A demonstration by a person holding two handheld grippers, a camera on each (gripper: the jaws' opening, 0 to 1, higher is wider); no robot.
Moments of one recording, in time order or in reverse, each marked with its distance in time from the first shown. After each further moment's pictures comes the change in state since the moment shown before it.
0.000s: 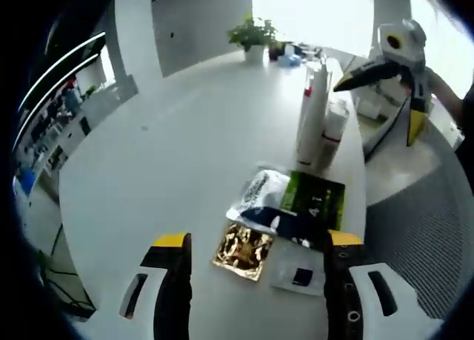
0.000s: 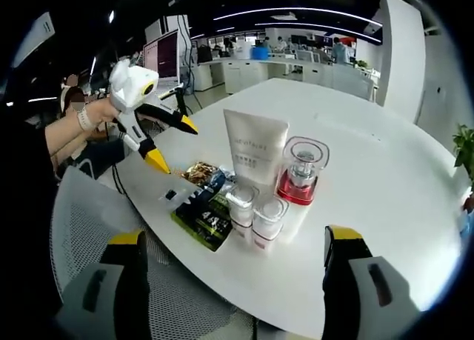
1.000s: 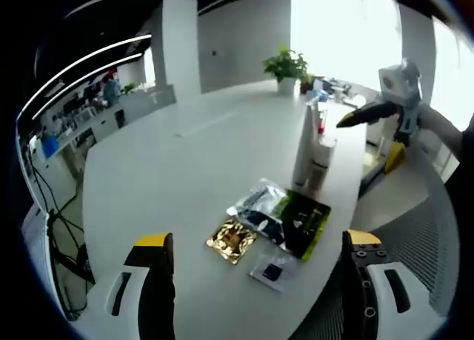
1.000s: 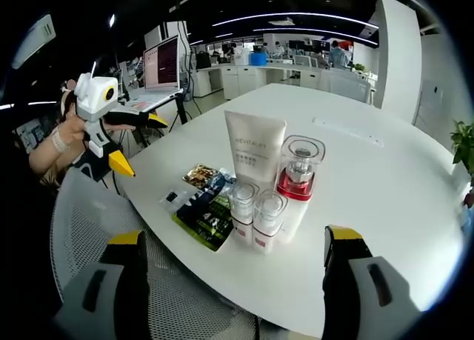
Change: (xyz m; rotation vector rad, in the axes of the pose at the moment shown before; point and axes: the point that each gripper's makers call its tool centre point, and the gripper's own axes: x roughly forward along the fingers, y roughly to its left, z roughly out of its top) left arm -0.054 -0.025 -0.003 -0.179 -0.177 0.146; right arm -0.006 0.001 -0.004 0.010 -0.035 -0.010
